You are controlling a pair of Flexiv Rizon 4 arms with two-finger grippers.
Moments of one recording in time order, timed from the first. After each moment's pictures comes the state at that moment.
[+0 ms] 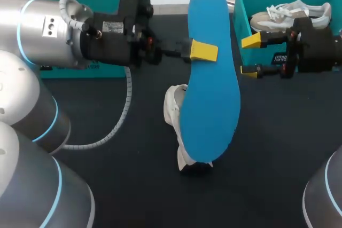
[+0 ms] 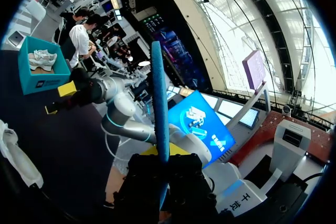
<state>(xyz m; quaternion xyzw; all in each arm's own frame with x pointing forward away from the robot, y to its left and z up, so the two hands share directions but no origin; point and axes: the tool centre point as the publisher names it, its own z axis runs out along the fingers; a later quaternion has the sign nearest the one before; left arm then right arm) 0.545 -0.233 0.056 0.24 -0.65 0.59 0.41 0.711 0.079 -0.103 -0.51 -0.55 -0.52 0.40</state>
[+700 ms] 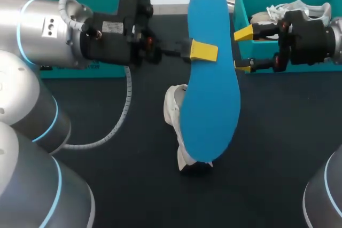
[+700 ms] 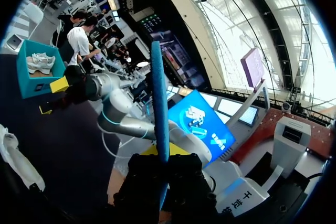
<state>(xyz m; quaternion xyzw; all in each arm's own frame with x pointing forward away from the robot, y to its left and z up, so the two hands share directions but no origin) 0.546 -0.232 0.058 0.23 -0.65 0.60 0.40 0.726 0.091 -0.101 -0.52 -0.55 -0.50 0.42</state>
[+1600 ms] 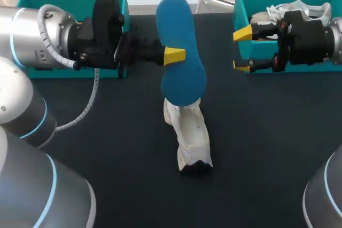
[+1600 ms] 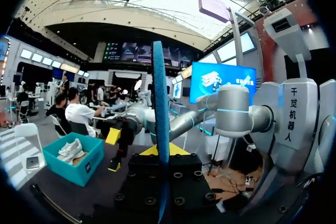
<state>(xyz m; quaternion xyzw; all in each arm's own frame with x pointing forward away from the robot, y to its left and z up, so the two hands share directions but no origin) 0.631 -0.193 -0.019 -0.01 -0.72 0.69 0.08 0.726 0.092 -0.101 -0.52 -0.55 -0.50 0.42</state>
